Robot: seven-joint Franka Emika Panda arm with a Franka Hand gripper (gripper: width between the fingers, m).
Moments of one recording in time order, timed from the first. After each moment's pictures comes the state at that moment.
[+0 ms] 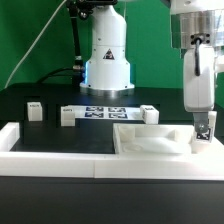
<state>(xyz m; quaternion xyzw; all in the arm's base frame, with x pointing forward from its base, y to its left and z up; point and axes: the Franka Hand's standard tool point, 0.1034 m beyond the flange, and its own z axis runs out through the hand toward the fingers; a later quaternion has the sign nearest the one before) 0.624 0.114 0.075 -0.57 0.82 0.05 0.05</state>
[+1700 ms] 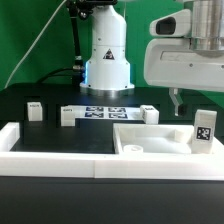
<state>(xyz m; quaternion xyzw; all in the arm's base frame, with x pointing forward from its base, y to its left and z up) 0.636 0.114 0.085 -0.96 0.27 -0.01 0.02</state>
